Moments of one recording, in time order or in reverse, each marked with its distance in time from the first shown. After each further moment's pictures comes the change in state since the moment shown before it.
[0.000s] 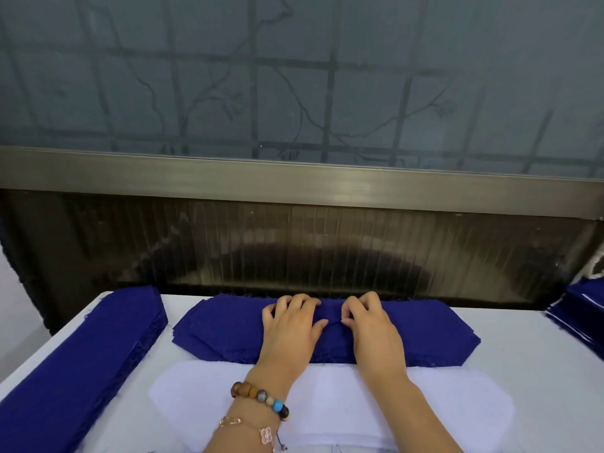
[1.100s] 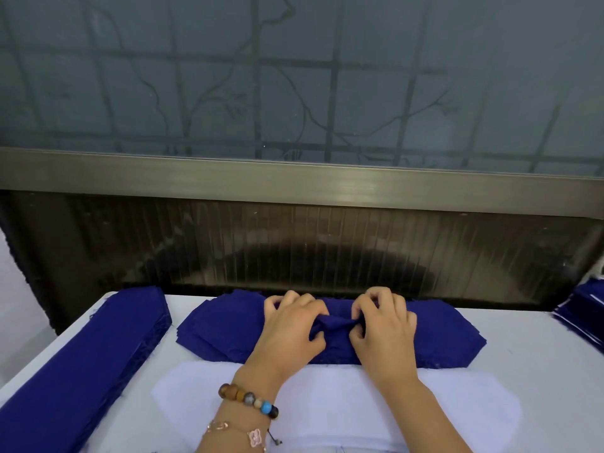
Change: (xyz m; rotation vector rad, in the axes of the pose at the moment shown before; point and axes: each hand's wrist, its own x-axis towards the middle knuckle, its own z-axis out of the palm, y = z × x) left_hand -0.008 -0.005 -0.028 -0.074 0.014 0.195; right_hand -0.005 0.000 -0.014 0.000 0.105 -0.017
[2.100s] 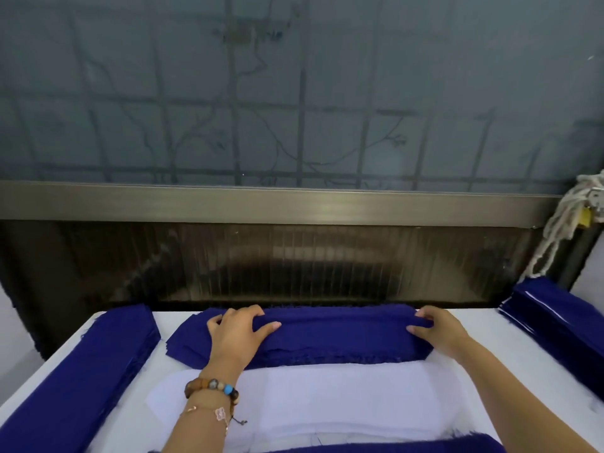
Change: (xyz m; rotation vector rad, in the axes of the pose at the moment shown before) left_hand -0.003 -0.041 -0.010 -0.025 0.038 -0.423; right_hand 0.026 0.139 -0.065 0.221 -0.371 0.500
